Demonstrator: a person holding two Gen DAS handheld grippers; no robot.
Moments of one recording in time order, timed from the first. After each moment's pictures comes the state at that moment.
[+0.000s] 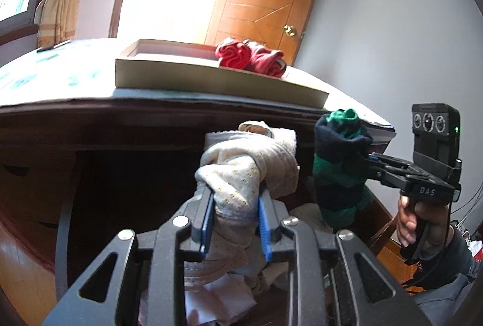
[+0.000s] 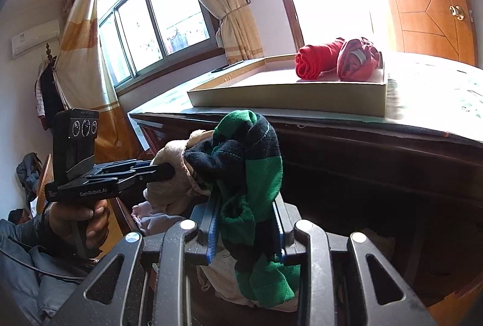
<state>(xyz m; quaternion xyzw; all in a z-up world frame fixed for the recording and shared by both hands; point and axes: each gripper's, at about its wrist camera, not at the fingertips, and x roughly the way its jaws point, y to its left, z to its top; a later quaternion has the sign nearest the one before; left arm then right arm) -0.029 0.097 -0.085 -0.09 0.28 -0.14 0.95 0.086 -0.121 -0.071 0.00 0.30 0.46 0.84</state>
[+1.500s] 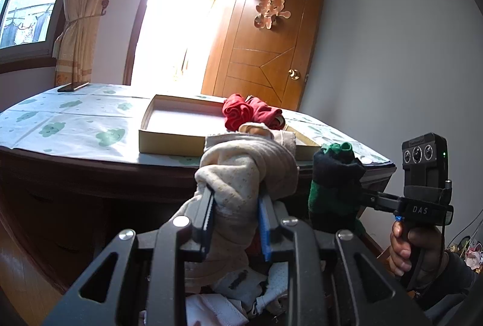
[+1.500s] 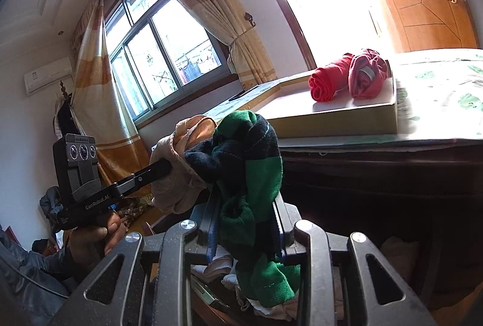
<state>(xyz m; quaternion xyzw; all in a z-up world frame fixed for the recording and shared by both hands) -0.063 0.105 -0.038 -0.10 0.18 -0.10 0.97 0.087 -0.124 -0.055 0.09 0.27 0.49 0.82</state>
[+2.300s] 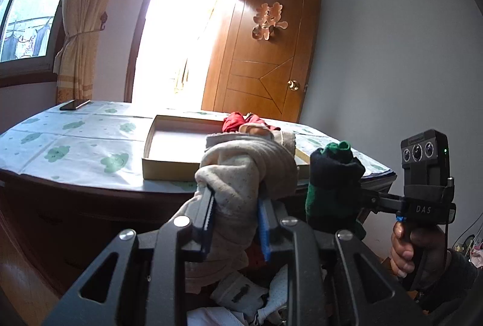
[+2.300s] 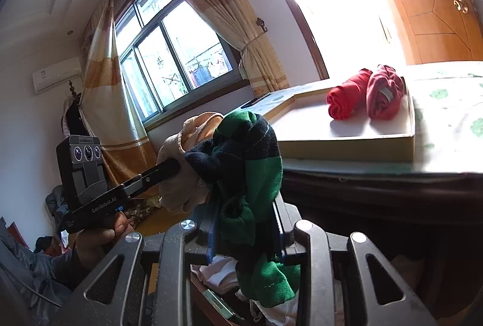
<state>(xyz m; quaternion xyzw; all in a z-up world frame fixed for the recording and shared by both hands) -0.067 0.107 -0.015 -0.08 0.15 -0.10 0.98 0.090 -0.114 -0.030 0.08 0.26 0.51 0.81</state>
